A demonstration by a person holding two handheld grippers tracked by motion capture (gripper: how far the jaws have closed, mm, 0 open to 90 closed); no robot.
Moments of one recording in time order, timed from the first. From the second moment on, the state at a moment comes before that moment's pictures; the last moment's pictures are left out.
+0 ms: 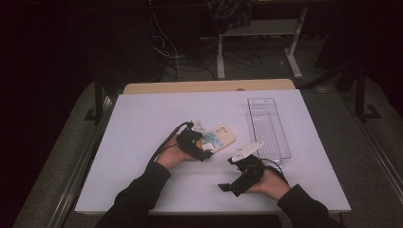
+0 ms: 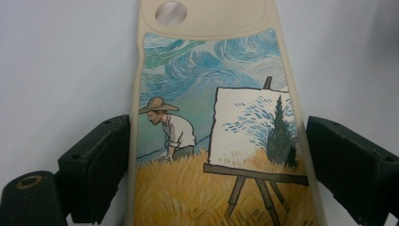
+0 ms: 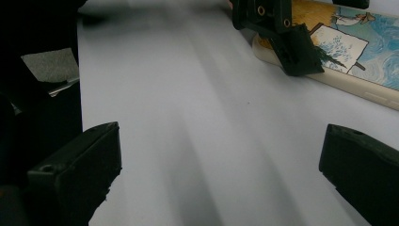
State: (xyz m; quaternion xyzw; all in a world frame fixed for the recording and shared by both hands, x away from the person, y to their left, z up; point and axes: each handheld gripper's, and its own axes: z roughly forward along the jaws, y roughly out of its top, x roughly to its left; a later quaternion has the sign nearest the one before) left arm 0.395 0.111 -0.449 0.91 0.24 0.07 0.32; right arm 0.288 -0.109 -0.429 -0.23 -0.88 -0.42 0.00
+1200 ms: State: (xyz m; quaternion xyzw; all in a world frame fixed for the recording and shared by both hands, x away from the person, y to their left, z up) left arm 0.388 0.146 -0.403 0.90 0.25 0.08 0.34; right arm 0.289 -0.111 -0.428 -0.23 -0.88 -0.42 0.00
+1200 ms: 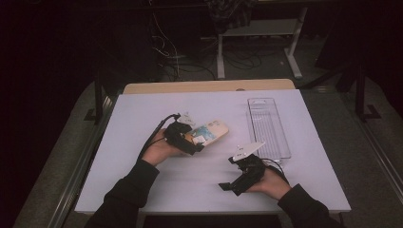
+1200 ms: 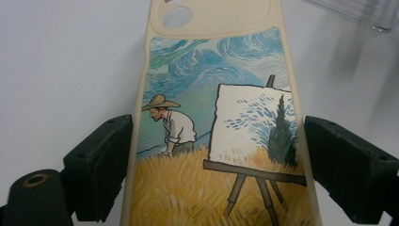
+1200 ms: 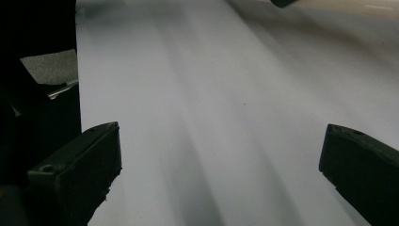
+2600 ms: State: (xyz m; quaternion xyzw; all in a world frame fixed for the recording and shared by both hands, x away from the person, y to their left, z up) left arm 0.327 0.227 -0.384 0.88 0.29 0.11 0.36; right arm 0.296 -0.110 -0.424 -0.25 -0.87 -0.43 0.00
